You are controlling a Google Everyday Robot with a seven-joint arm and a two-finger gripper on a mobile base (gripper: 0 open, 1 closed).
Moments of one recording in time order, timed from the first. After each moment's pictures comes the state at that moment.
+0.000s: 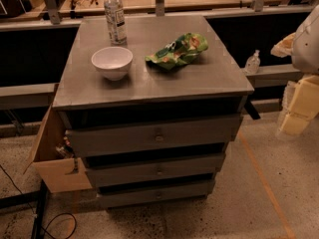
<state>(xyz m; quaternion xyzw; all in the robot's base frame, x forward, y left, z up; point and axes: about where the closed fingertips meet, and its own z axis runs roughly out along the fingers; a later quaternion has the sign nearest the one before) 0.438 -0.217 0.976 -0.60 0.78 -0.03 0.16</state>
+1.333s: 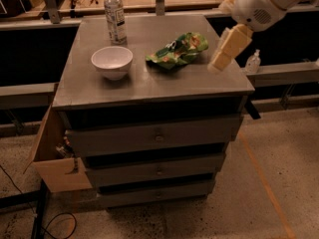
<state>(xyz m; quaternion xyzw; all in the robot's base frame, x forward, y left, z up) 0.601 -0.139 0.999 -0.60 0.73 0.05 0.33</state>
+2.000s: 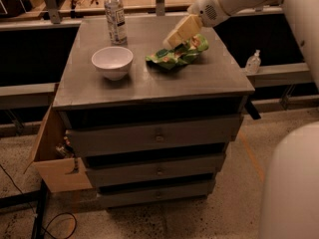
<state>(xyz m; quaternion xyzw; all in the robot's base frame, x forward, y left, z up) 0.717 -0.063 0.976 -0.50 0.75 0.19 0.39</state>
